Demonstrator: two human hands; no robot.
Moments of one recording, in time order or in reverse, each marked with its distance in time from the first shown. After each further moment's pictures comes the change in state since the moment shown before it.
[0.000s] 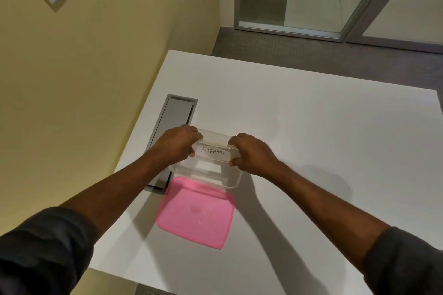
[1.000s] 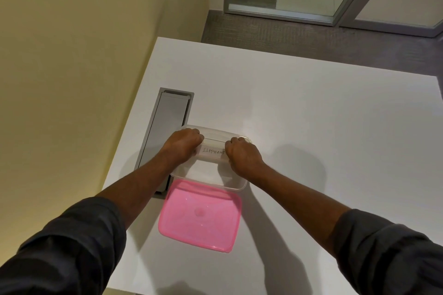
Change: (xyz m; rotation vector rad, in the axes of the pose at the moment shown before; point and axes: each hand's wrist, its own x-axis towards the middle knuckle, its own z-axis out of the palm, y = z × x) left_hand 0.049 -0.021 0.057 0.156 -0.125 0.047; right_hand 0.049 -0.019 0.067 -0.387 -0.033 0.069
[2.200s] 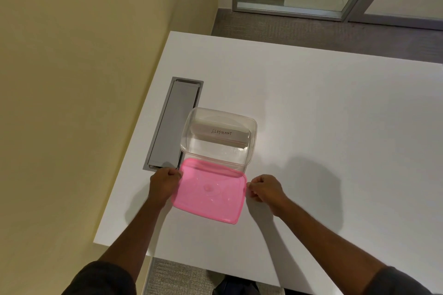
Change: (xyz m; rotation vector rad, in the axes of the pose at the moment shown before) left_hand -0.169 0.042 0.099 -1.143 0.118 -0.898; right_hand -0.141 -0.014 0.094 1.293 -0.178 0.783
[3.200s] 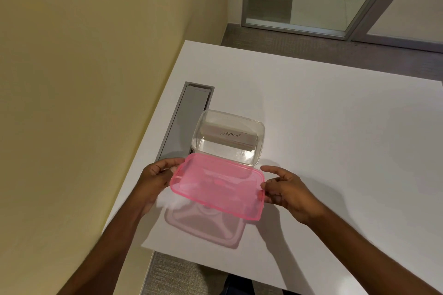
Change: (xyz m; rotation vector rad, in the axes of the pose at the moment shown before) left_hand -0.044 -0.008 -0.072 -0.628 -0.279 0.168; right_hand -0.068 -0.024 -0.050 0.550 -0.318 -0.127
